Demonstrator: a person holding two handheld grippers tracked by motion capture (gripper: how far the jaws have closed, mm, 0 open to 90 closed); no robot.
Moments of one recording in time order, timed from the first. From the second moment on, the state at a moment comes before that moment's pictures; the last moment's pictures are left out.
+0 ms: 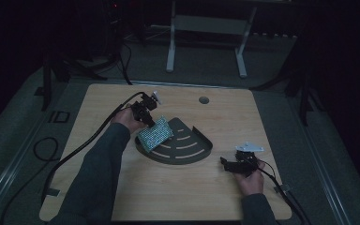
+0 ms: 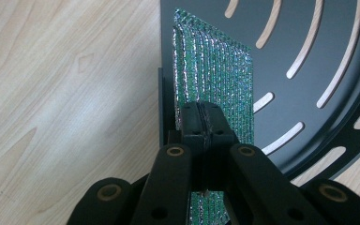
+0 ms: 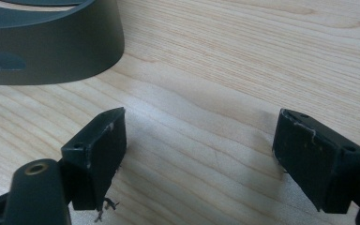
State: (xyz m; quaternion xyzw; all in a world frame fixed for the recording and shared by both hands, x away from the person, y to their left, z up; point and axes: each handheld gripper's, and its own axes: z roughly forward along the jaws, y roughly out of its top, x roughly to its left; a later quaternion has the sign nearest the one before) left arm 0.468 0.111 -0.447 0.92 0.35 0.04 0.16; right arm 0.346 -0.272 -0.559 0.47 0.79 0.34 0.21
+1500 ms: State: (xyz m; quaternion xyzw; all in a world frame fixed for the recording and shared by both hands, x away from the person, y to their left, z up) left arm 0.467 0.111 -0.457 0.92 0.35 0.05 0.13; right arm 0.346 -0.272 -0.559 0.47 0.79 0.34 0.21
